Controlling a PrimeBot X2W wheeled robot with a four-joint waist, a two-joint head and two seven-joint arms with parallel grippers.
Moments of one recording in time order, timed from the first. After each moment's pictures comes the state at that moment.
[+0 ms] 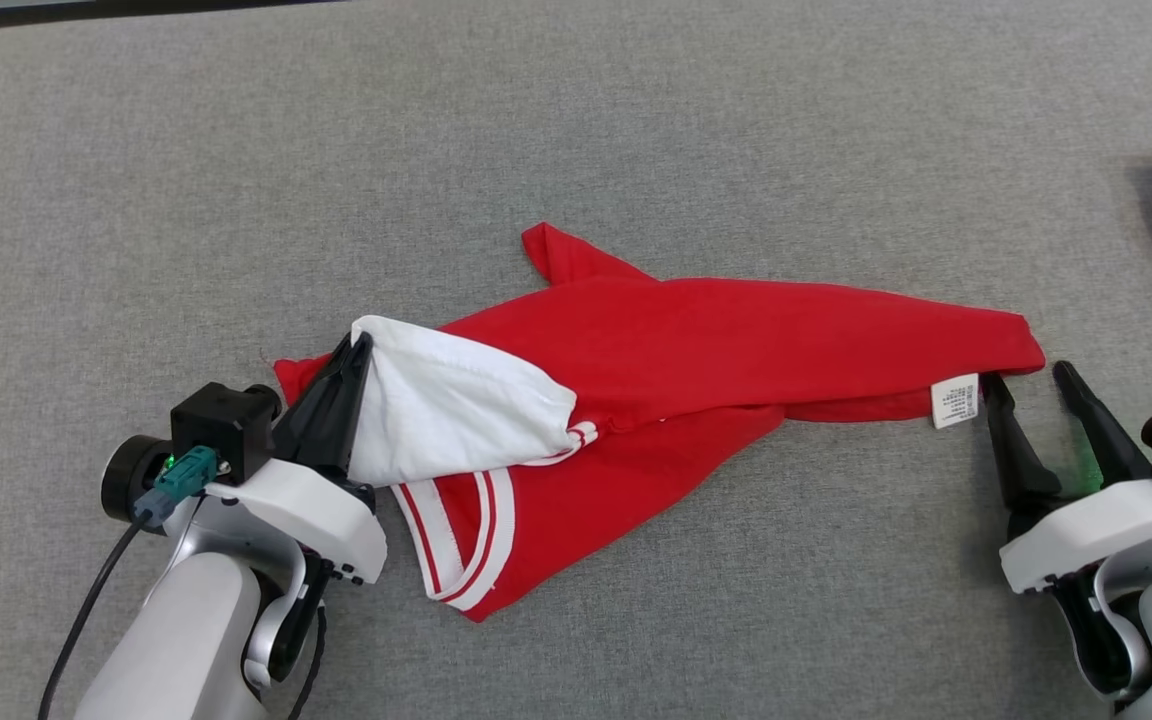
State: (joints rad) left arm -0.36 0.26 -0.39 0.27 -0.43 0.01 -0.10; right arm -0.27 -0.30 0.16 0.38 0.43 0.13 -0.11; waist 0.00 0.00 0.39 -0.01
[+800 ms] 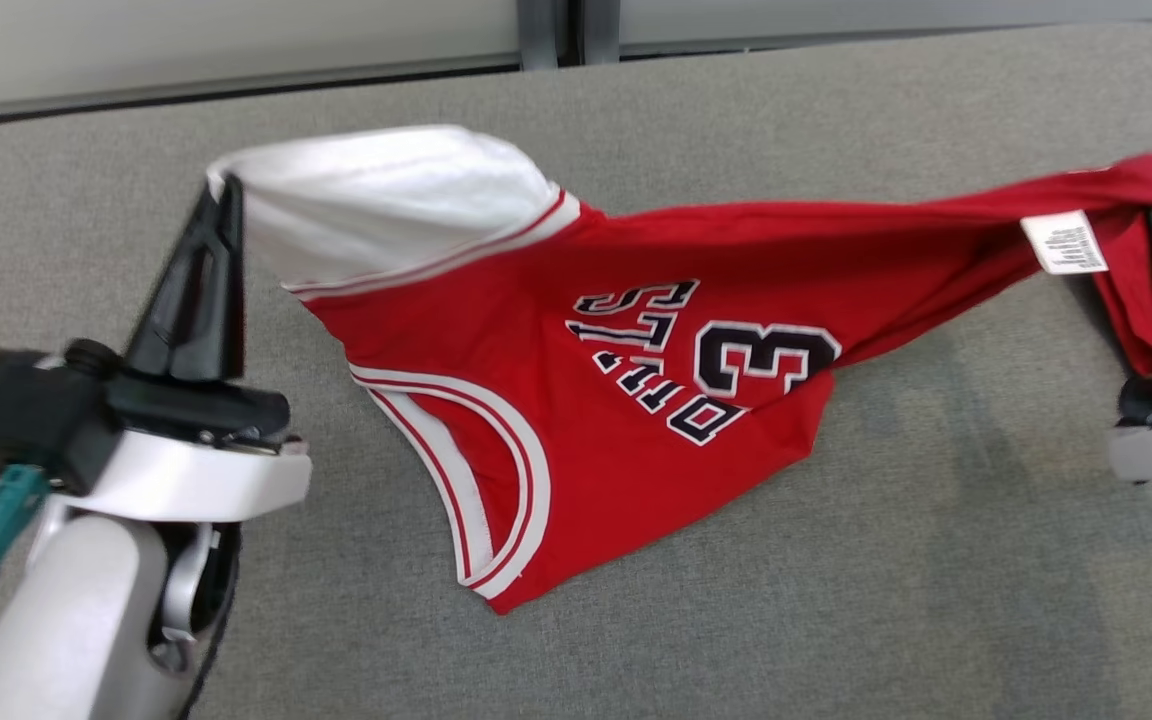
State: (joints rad) left arm -0.35 0.34 -0.28 -0.07 -0.38 0.12 -0.23; right arm -0.35 -0.43 0.13 0.14 0.38 0.13 -0.21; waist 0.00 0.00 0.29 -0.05
